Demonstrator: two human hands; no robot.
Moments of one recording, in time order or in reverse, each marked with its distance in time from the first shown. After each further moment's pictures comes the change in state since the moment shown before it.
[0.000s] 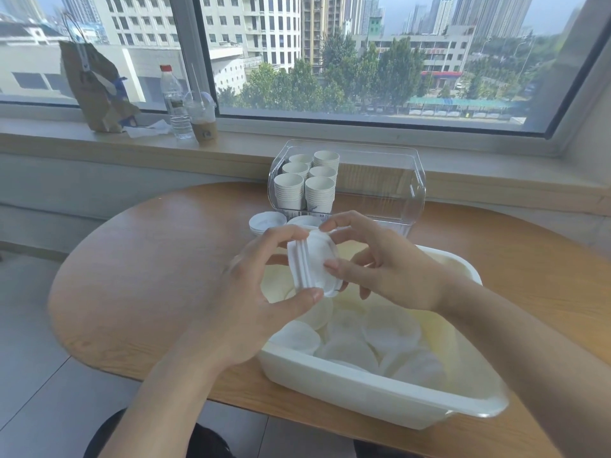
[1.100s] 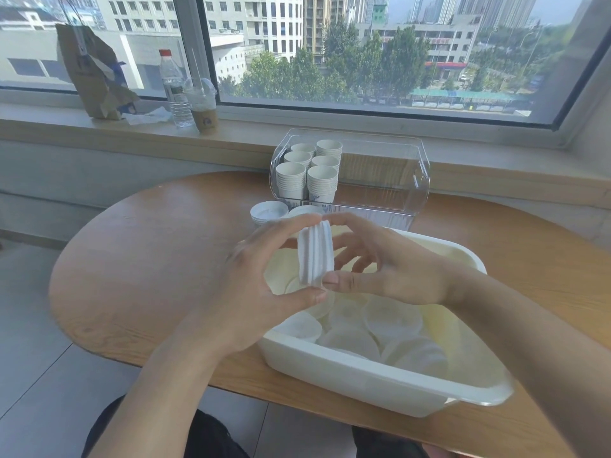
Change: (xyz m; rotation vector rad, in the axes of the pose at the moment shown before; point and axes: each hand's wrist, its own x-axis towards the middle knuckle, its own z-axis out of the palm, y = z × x) left_hand -0.001 0.006 -0.004 0.061 -0.044 0.043; right_hand -0.006 -0.010 0.001 -0.117 -0.152 0.044
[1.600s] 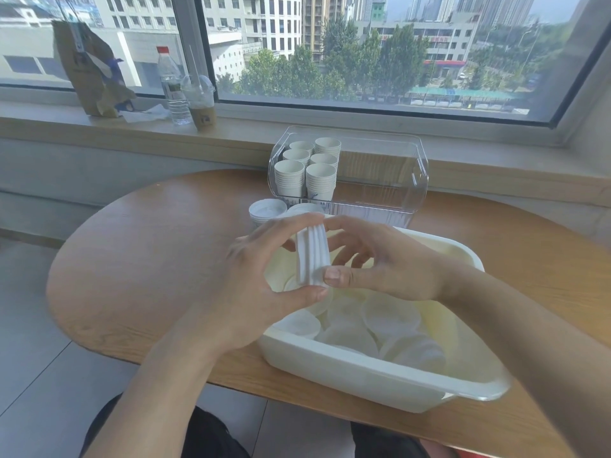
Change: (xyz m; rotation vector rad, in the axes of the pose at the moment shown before) left_hand 0.000 -0.003 0.001 0.035 -0.008 0.046; right_hand 0.001 0.001 -0.001 -0.048 0.006 0.014
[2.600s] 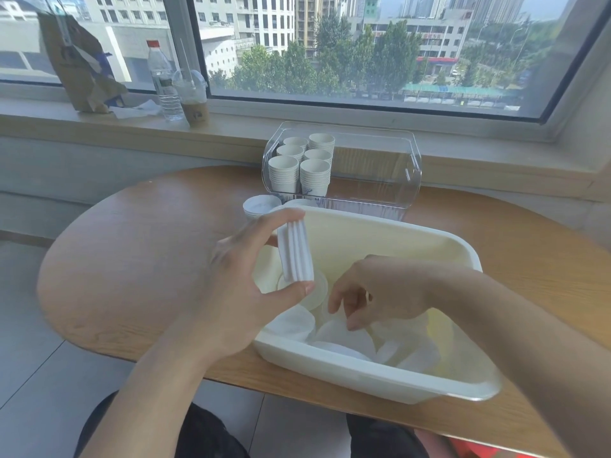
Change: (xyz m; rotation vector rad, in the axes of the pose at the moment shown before) left_hand -0.012 -0.012 0.004 0.044 0.075 -0.038; right_hand 0.000 0.015 0.013 -0.436 -0.433 0.267
